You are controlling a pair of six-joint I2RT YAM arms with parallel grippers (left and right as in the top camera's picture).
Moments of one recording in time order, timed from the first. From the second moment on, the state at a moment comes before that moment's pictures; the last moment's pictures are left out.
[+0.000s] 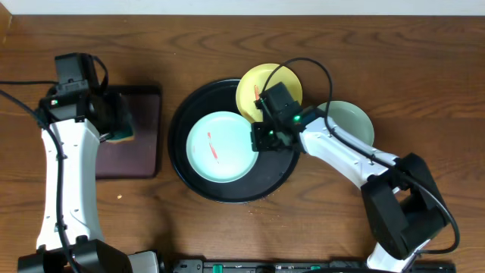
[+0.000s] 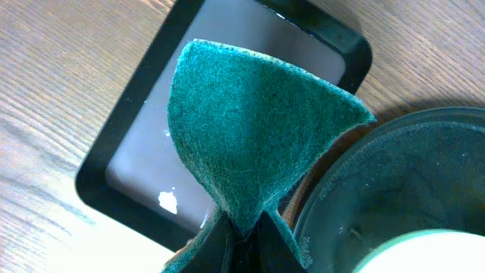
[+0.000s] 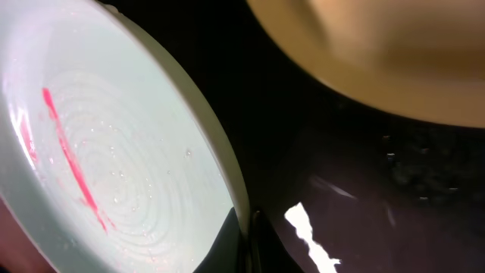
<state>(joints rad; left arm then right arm) 0.21 1.48 1.34 -1.02 -0.06 -0.33 0.61 1.87 1.22 -0.50 -0.29 0.54</state>
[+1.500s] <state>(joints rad) -0.37 1.83 1.14 -0.77 0.00 -0.61 0.61 1.99 1.23 -0.49 -0.30 0.64</state>
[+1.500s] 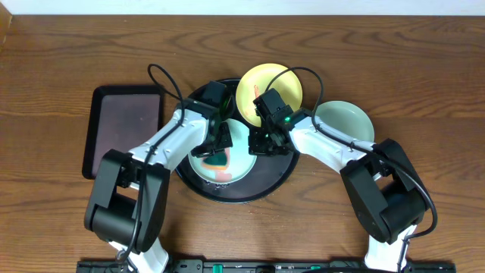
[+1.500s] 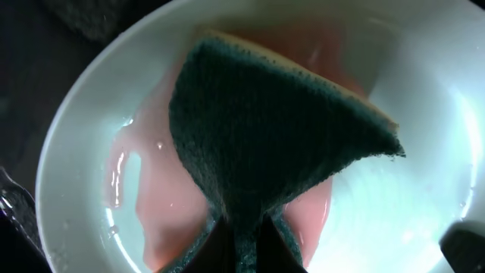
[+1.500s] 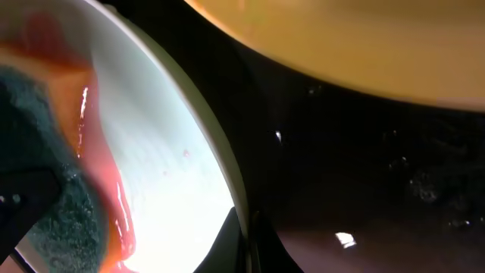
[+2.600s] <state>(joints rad) -0.38 1.83 1.15 -0.84 -0.19 -0.73 0.61 1.99 1.23 -0.49 -0.31 0.64</state>
